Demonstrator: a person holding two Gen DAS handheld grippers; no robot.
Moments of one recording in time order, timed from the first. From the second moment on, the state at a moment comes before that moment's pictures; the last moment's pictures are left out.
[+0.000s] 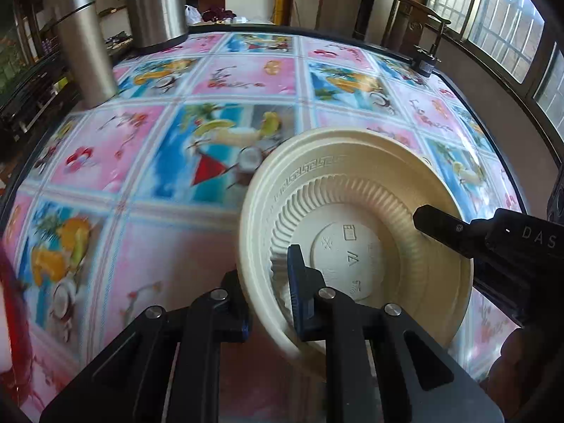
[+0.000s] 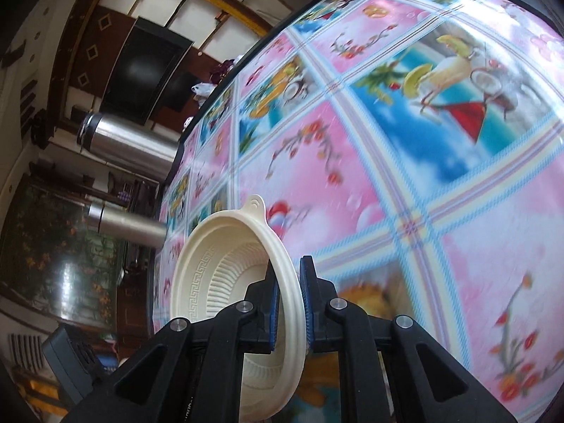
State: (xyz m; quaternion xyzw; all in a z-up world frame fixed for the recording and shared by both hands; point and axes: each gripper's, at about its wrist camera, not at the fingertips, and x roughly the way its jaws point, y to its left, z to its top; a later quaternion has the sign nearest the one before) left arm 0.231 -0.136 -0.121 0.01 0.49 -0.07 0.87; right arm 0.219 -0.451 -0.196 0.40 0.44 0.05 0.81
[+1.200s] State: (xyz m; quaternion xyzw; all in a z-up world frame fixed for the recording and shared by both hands) left arm 0.142 -0.075 -0.123 0.02 0.49 -0.07 0.87; right arm 0.115 -0.378 -0.197 0.31 0.41 0.06 0.85
